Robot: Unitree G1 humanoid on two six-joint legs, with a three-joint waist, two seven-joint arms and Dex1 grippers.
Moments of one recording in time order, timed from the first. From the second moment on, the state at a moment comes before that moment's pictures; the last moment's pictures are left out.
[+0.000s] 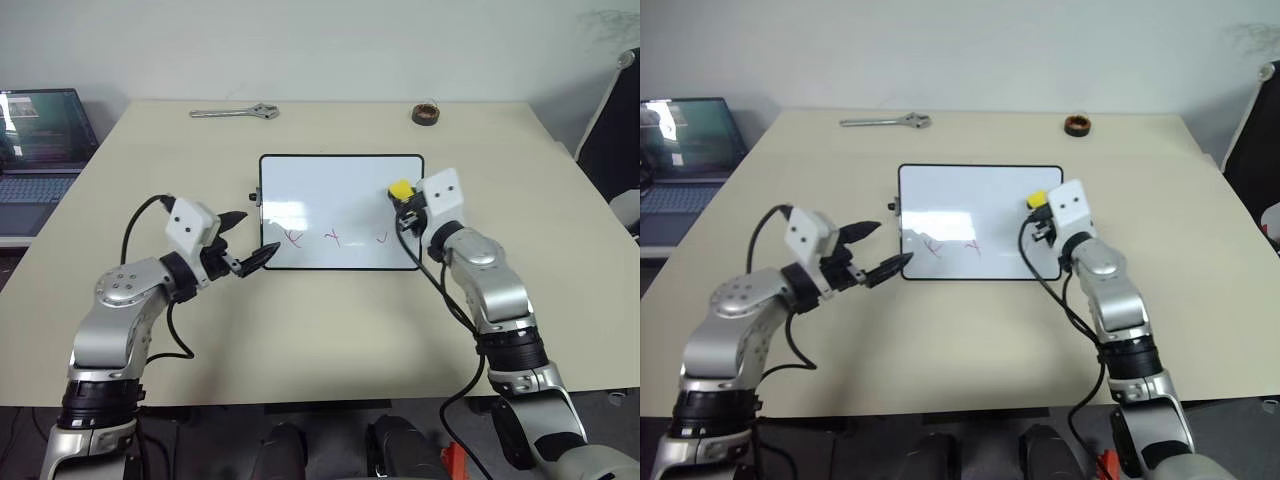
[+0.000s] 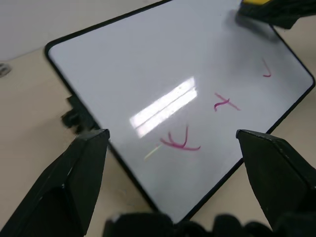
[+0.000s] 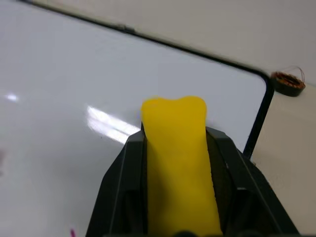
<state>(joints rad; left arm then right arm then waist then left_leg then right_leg) -0.23 0.64 0.19 -0.16 -0.37 0.37 -0.78 -0.56 -0.25 0.02 -0.11 0.08 0.48 0.35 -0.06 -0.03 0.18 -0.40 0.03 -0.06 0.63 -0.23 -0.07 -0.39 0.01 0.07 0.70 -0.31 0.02</state>
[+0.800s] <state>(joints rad) -0.23 0.67 0.12 -0.25 -0.39 0.41 -0.81 -0.06 -0.64 -0.02 -0.51 0.29 0.59 0.66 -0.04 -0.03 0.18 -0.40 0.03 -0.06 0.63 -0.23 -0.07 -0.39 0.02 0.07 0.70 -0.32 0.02</state>
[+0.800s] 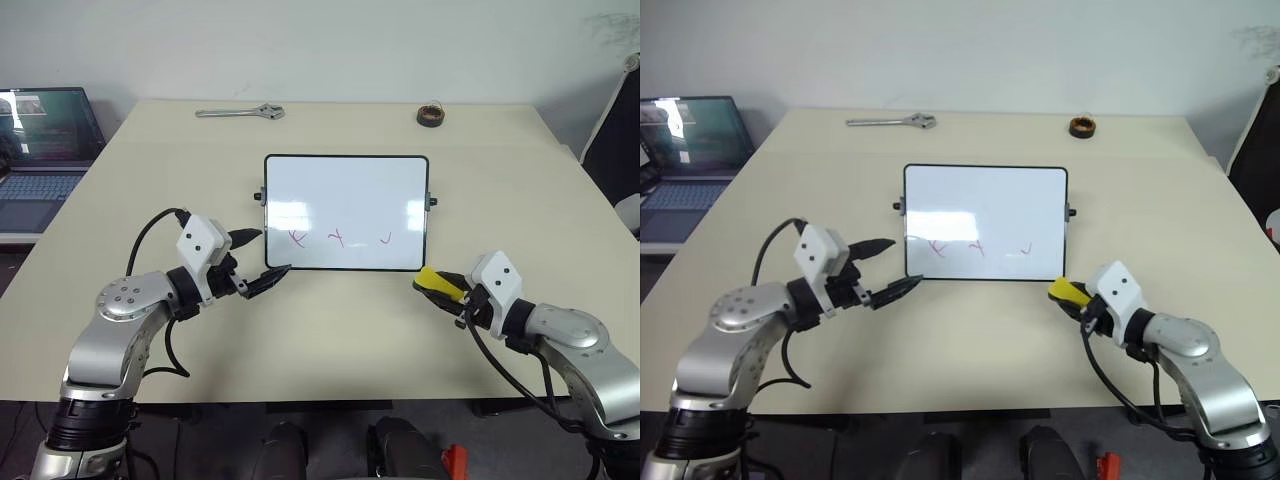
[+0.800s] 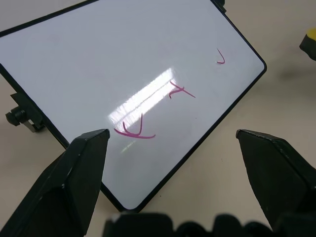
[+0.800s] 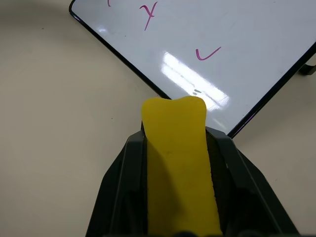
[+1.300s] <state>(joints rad) -0.21 0.67 0.08 -0.22 -0.37 0.36 -0.82 -0.24 -0.57 0.05 -0.44 0.18 0.53 0.55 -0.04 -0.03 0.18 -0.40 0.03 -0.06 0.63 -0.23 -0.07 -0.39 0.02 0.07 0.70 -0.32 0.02</state>
